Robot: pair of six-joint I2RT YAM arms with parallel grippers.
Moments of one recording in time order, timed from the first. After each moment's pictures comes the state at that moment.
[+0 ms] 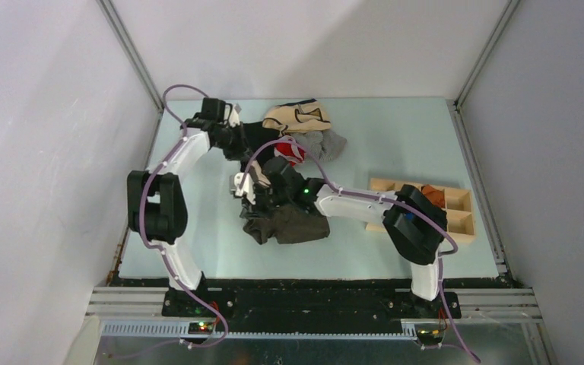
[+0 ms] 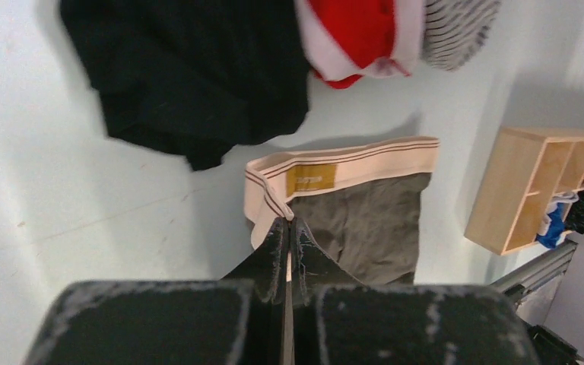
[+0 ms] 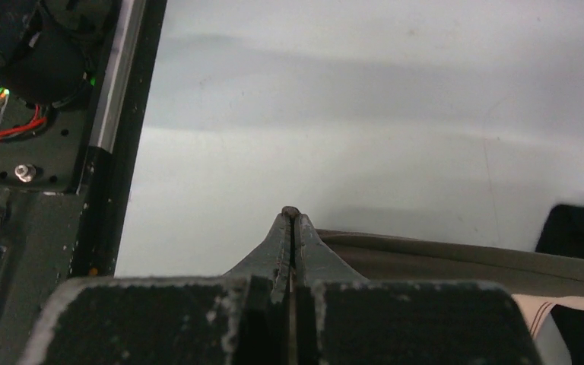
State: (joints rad) left arm -0.12 1.82 1.46 -0.66 0.40 -0.34; right arm 1.02 1.93 1.41 0.01 -0.56 -0.38
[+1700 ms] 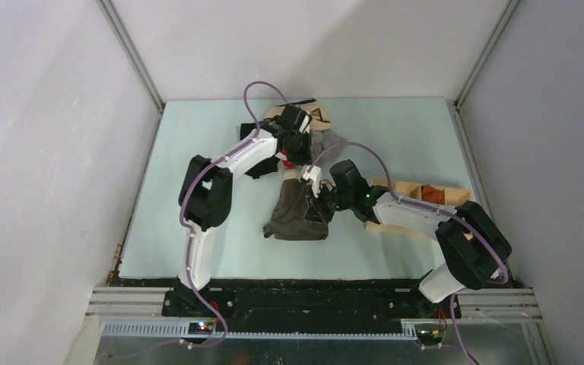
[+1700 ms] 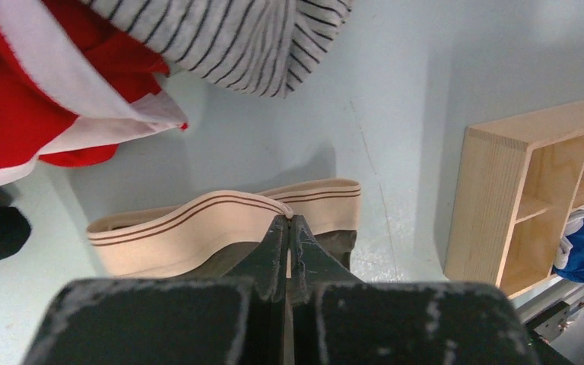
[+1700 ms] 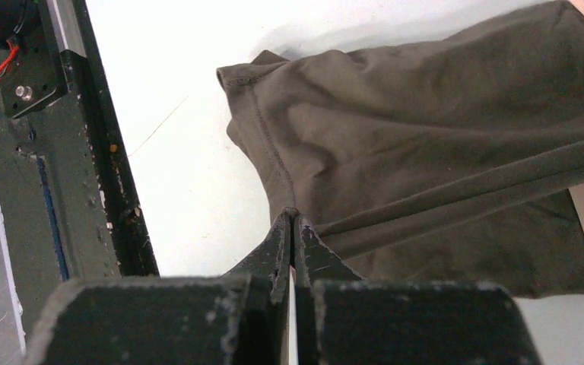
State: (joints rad) left arm -0.55 2.13 1.77 -0.61 0.20 -0.48; right arm 0.73 1.53 0.86 -0.01 -0.57 -0.11
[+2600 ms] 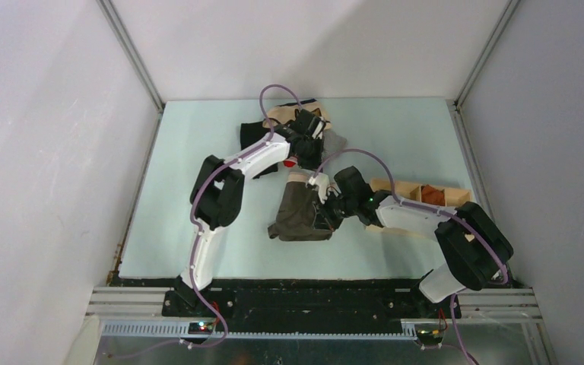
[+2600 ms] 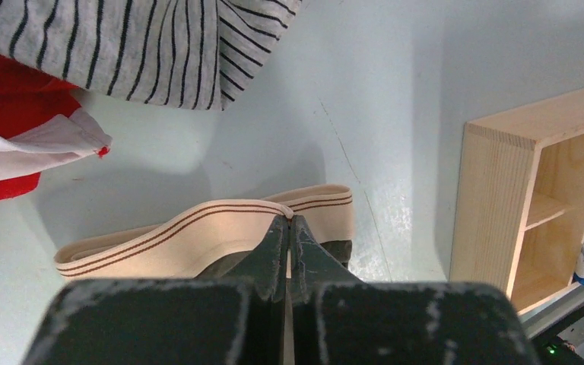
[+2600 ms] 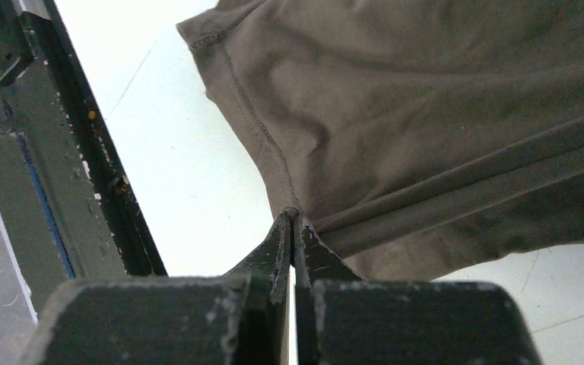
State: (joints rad) left arm -0.62 2.21 1.84 -0.61 0.17 -0.46; right arm 0.70 1.52 0.79 -0.05 -0.55 -0.06
